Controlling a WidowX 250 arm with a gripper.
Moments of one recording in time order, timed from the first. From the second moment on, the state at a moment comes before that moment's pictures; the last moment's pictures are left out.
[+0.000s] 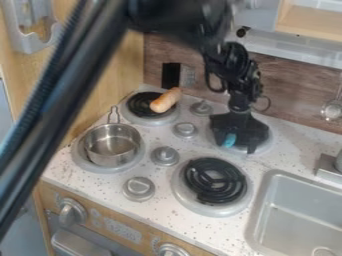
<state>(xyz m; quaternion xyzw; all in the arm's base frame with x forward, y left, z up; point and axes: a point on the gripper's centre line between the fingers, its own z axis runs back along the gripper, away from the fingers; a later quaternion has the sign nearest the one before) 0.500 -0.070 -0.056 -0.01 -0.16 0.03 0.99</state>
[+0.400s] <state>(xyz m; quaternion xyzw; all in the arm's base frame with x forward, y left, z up) 0.510 -0.067 -0.056 0.00 -0.16 0.03 0.99</state>
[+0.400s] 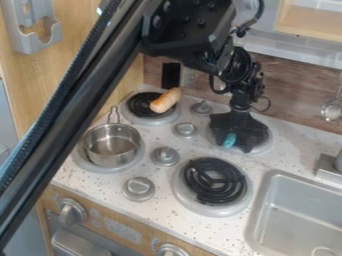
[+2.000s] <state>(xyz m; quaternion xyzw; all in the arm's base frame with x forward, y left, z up) 0.366 -0.037 -0.043 -0.01 -0.07 -0.04 1.00</state>
